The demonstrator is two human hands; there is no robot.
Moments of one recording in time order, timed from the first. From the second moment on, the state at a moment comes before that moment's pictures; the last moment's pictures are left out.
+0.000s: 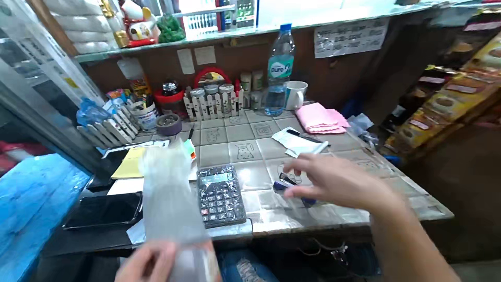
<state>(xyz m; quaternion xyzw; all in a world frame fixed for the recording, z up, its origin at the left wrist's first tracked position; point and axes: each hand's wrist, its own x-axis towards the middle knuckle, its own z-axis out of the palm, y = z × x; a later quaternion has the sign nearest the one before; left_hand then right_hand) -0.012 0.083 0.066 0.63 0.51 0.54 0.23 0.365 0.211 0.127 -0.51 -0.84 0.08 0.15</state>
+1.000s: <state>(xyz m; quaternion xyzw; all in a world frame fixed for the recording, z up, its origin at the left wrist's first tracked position) -0.058 0.392 0.100 0.71 0.69 0.13 0.09 0.457 0.278 0.106 -0.63 -0.74 -0.07 0.23</state>
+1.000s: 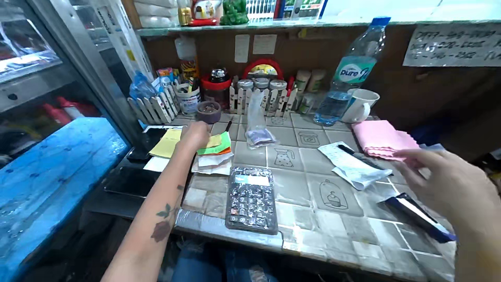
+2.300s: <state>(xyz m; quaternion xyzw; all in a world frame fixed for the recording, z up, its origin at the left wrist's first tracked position) 0.091 0.318 0.143 0.90 -0.03 0.26 0.35 0.394 0.321 0.114 -0.60 -0.79 0.07 0.12</state>
